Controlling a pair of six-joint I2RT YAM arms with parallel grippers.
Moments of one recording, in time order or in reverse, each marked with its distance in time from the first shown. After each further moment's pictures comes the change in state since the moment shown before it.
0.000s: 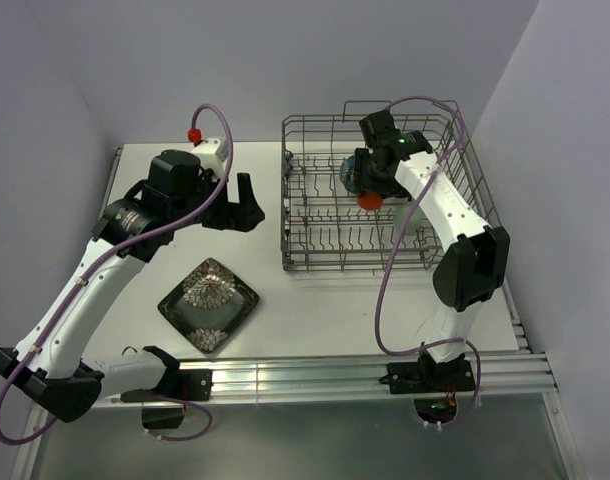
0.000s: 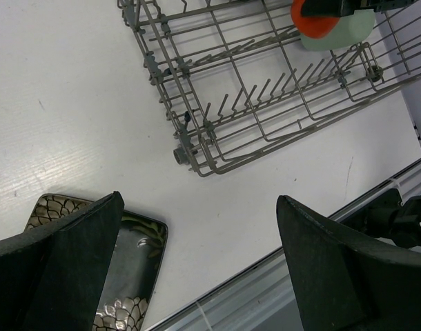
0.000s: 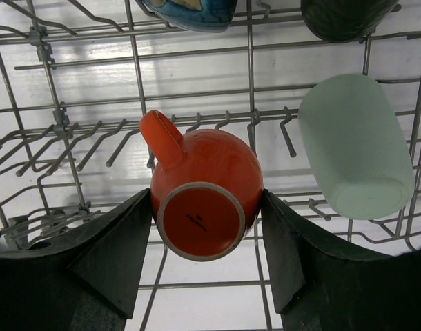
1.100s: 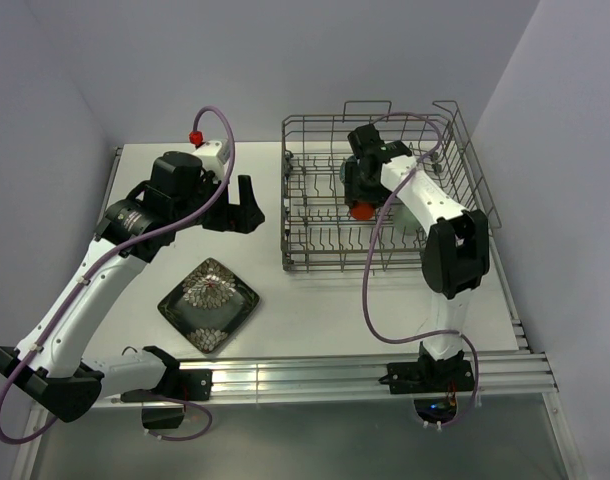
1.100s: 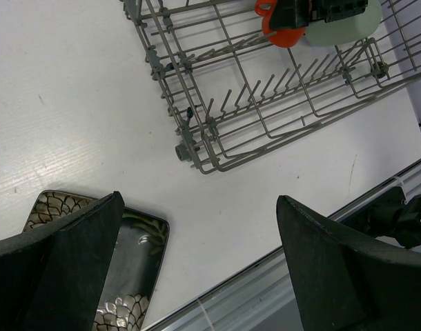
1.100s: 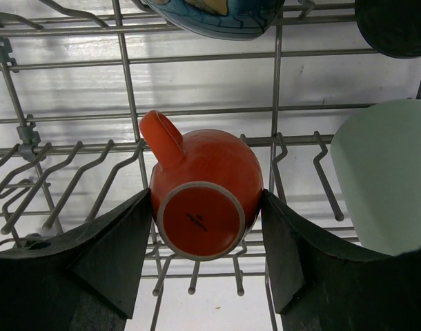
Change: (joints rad) left arm 0.000 -0.001 -0.021 -0.001 -0.004 0.000; right arm 0.007 0.115 -0.071 0.111 -0.024 -0.023
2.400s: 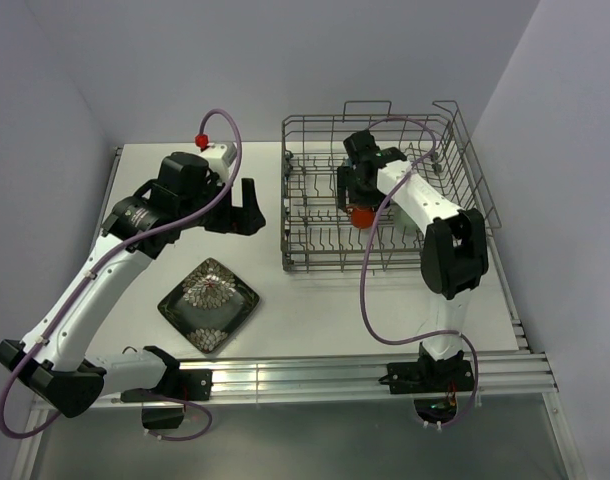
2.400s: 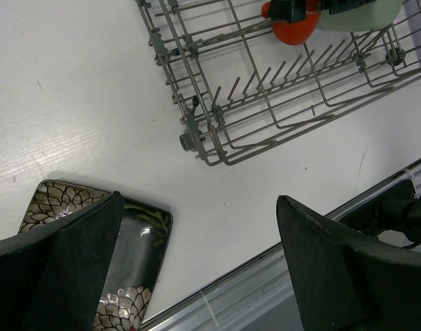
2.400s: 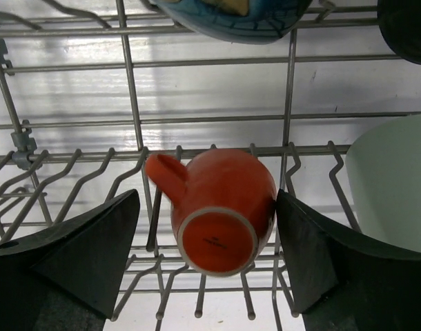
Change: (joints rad) left arm 0.000 0.026 -0.005 -0.021 0.001 0.003; right arm 0.007 0.005 -0.063 0.076 0.006 0.006
